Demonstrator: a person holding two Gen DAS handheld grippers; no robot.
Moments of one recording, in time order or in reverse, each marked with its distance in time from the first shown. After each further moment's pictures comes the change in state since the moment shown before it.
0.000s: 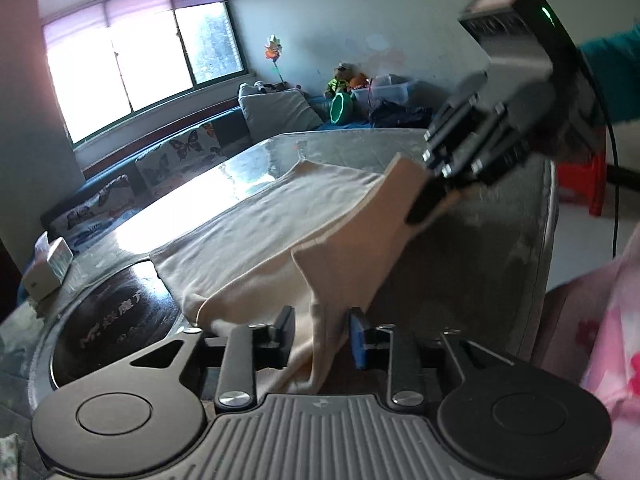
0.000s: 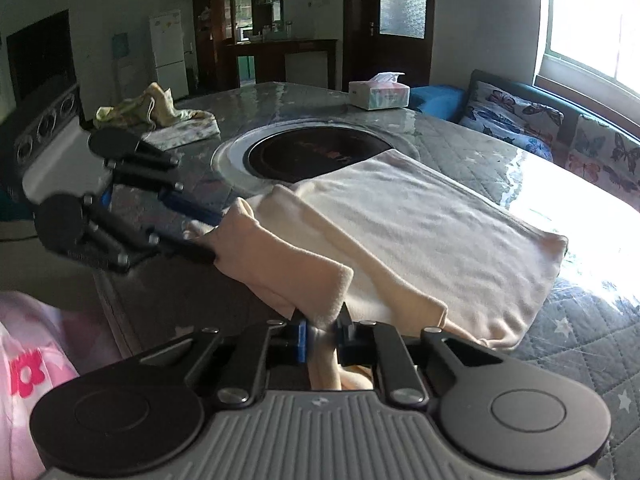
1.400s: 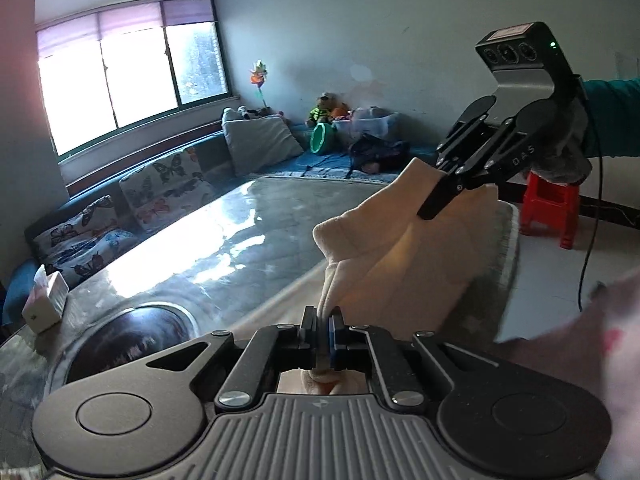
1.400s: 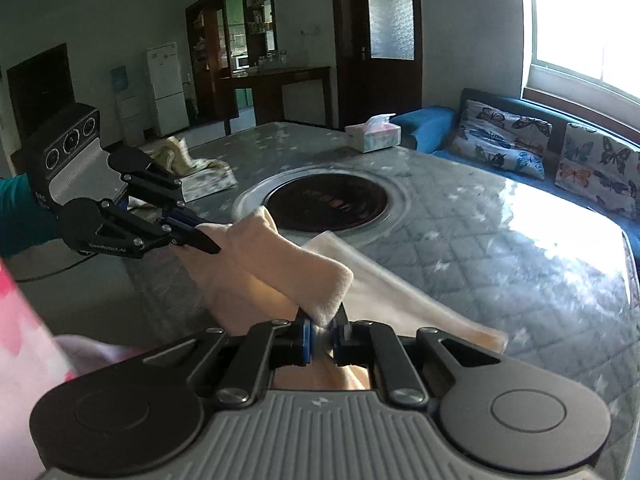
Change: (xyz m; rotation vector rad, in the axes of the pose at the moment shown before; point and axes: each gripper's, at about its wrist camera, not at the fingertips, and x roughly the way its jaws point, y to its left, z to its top) left arm -0.030 0.039 0.061 -0.070 -0.064 -0.088; right arm -0.081 -0.005 0.035 0.046 -0.067 0.011
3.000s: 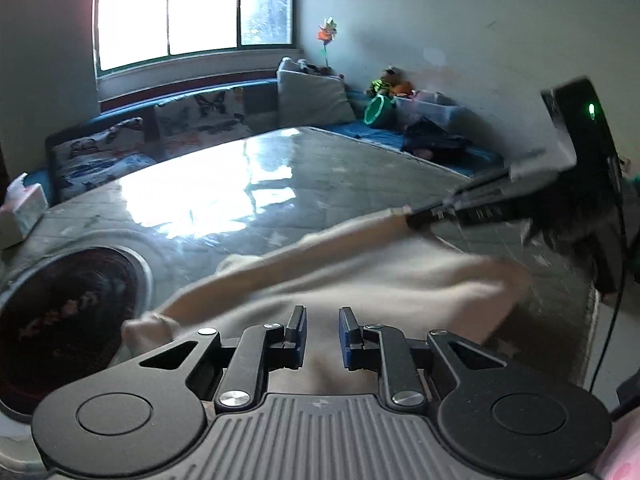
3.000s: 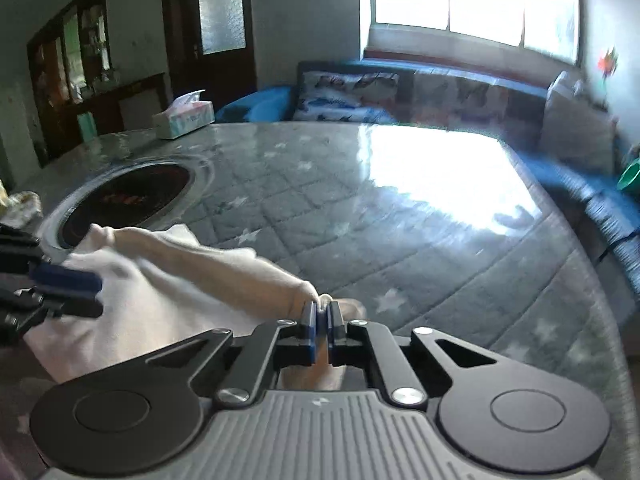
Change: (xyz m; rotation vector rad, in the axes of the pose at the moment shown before) left arm 0.115 -0.012 -0.008 -0.249 0.104 0.066; right arm 0.087 -0.095 -0.048 0.273 0.000 -0.429
